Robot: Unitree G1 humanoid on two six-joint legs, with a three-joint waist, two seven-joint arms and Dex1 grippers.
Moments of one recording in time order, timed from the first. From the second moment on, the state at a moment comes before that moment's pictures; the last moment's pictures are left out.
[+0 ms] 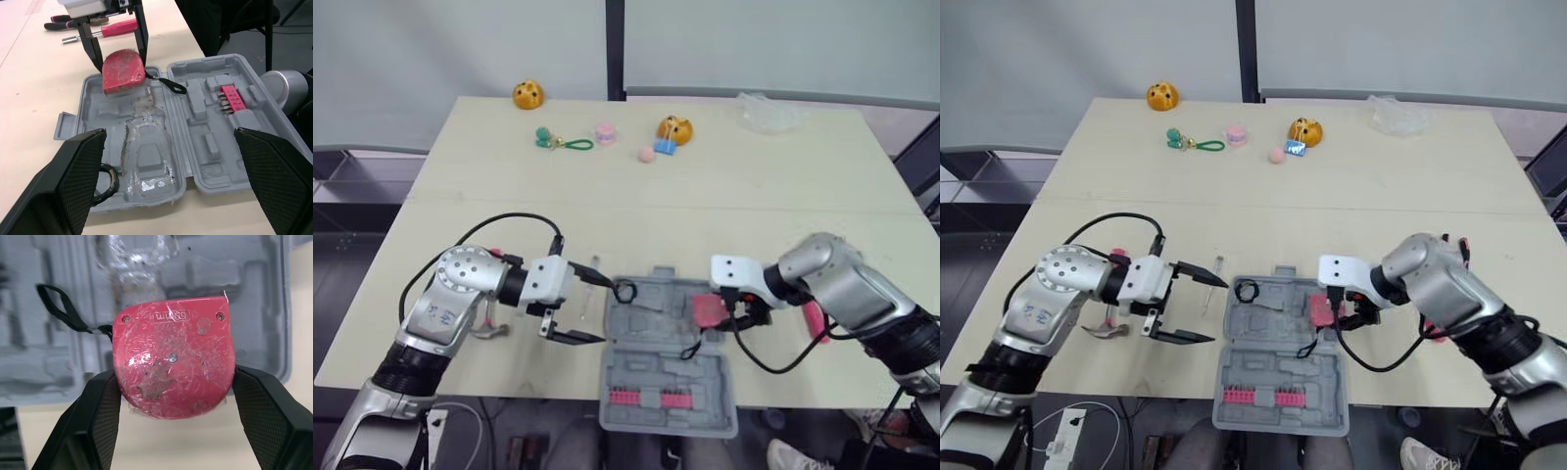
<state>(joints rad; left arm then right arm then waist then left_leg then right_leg) -0.46 0.70 -0.18 -0.09 -0.30 0.10 -1.31 -0.72 -0.91 0.56 -0.08 -0.06 0.65 1.27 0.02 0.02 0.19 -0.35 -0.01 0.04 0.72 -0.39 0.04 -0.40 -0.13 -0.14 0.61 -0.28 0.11</state>
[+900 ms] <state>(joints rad) -0.49 0.68 -0.18 -0.03 -0.28 0.06 -1.32 -0.55 -0.91 0.30 -0.20 -0.01 0.61 1.25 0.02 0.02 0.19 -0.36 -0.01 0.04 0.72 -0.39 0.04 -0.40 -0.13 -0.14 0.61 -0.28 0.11</state>
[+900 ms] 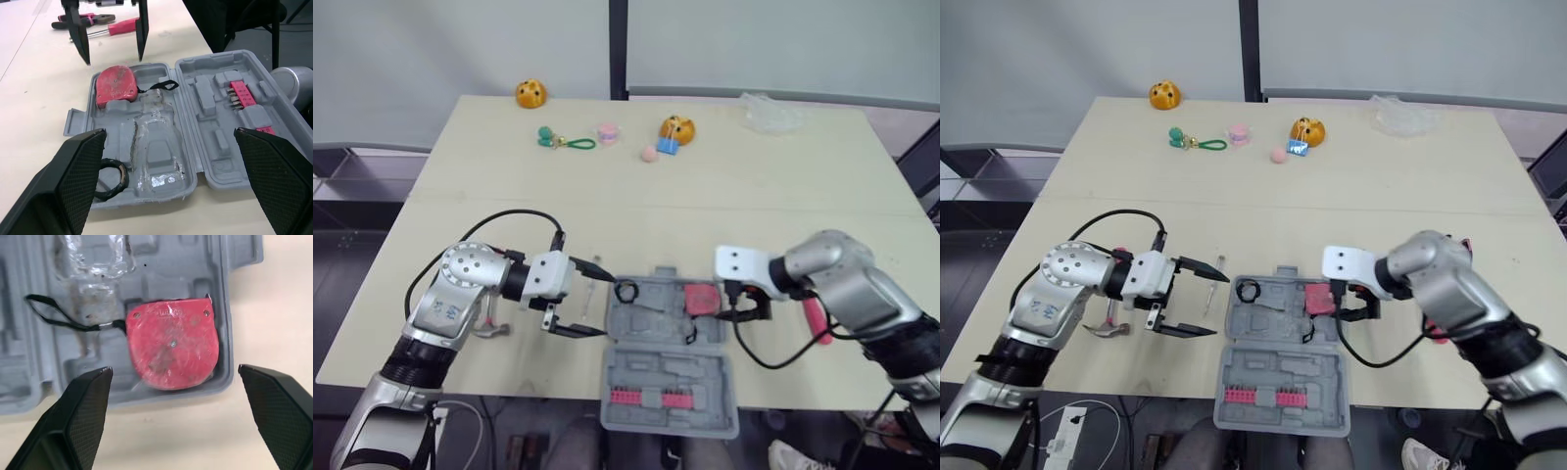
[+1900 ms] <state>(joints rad) -0.54 0.64 -0.18 -0.03 -0.28 0.09 -1.32 -0.21 -0.60 0.07 0.06 0.15 0.22 0.93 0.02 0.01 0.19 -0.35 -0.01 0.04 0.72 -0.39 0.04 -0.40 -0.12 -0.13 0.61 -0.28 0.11</state>
